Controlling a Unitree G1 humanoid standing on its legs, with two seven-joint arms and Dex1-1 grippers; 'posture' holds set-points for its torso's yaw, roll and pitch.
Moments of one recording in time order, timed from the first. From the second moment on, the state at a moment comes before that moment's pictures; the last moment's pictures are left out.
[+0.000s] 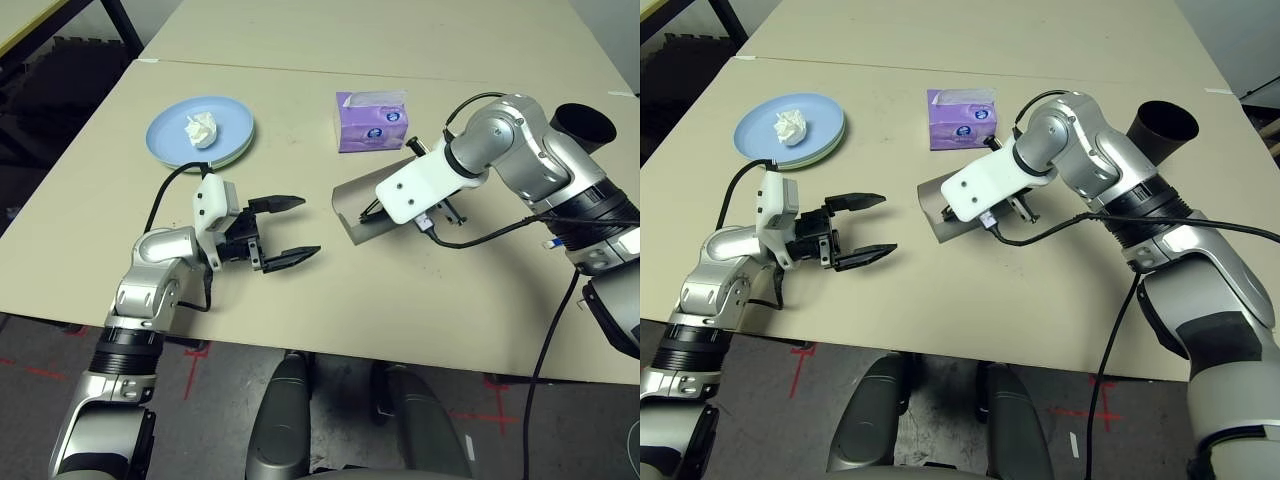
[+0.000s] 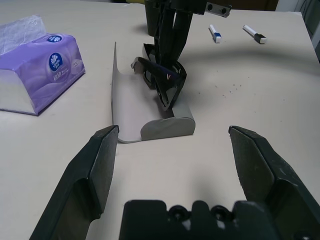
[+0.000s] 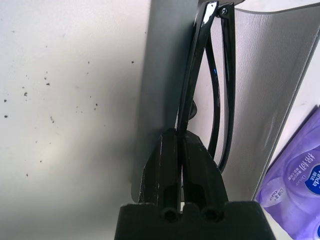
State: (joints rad) left arm -0.43 0.55 0.00 0.09 -0.39 0.05 -1.19; right arm -1.15 -0.63 0.56 0.35 -0.43 -0.17 1.47
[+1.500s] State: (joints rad) left arm -0.58 0.55 -0.02 0.37 -0.36 -0.04 -1.30; right arm -0.64 -0.50 -0.08 -0.09 0.12 0.66 1.12
